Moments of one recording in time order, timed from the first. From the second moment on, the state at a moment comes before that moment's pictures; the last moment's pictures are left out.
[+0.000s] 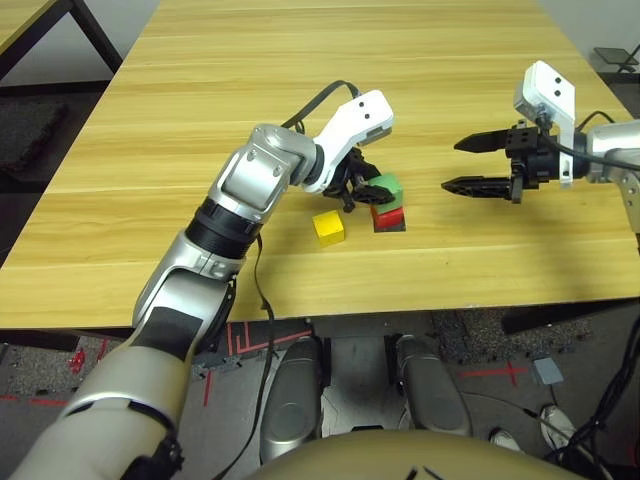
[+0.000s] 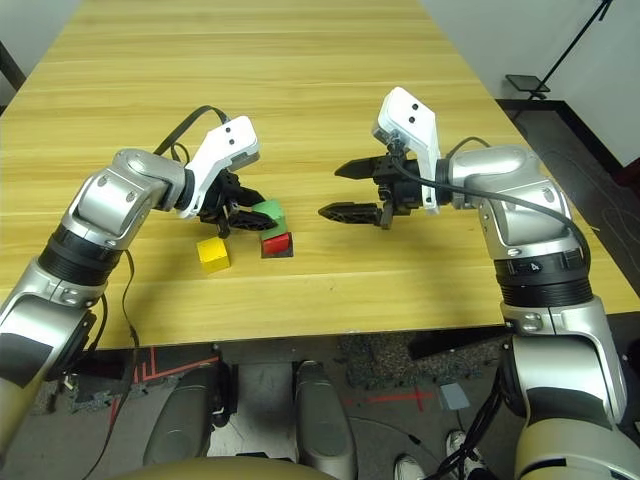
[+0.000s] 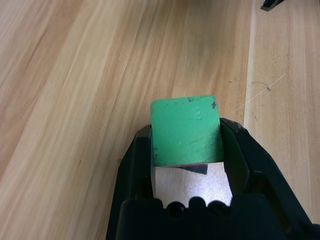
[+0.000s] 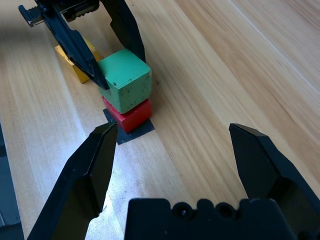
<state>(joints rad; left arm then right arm) -0.93 0.39 -0.37 0.12 -0.12 0.92 -1.07 -0.74 -0.80 0.10 0.10 0.30 0.66 1.24</state>
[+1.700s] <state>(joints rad) -0.65 0.66 -0.38 -0.31 -0.18 1.11 -0.94 -0.80 -0.75 0.11 0.18 0.29 0.62 1.24</state>
